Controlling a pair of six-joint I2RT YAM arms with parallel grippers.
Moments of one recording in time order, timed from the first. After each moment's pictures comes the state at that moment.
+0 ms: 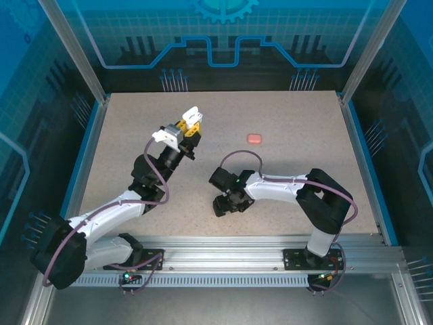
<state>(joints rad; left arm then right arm) -0.55 1.14 0.58 0.91 -0.04 -0.01 0.96 1.75 1.04 -0.65 -0.05 0.64</state>
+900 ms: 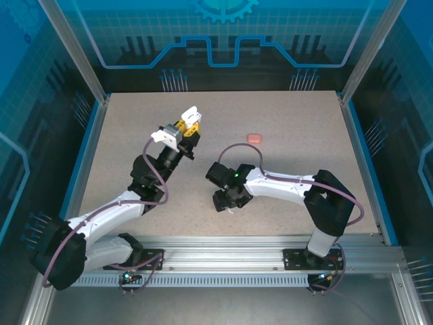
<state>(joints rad) -0.55 1.14 0.57 0.91 -0.04 -0.01 0.97 1.74 1.16 -0.81 0.03 0.65</state>
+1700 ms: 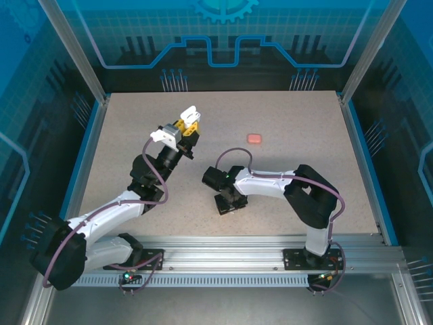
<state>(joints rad) -0.54 1.14 0.57 0.91 -0.04 -0.01 0.97 1.87 1.19 -0.83 0.03 0.66</state>
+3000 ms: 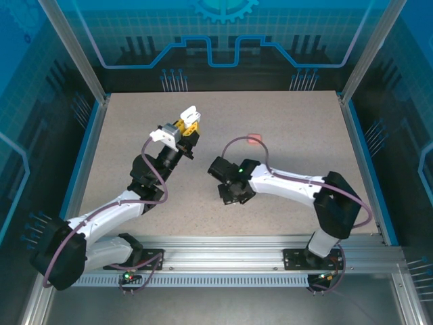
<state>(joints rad) -0.54 1.14 0.57 0.91 -0.03 -0.04 0.94 1.65 1.20 -0.88 0.10 0.69</state>
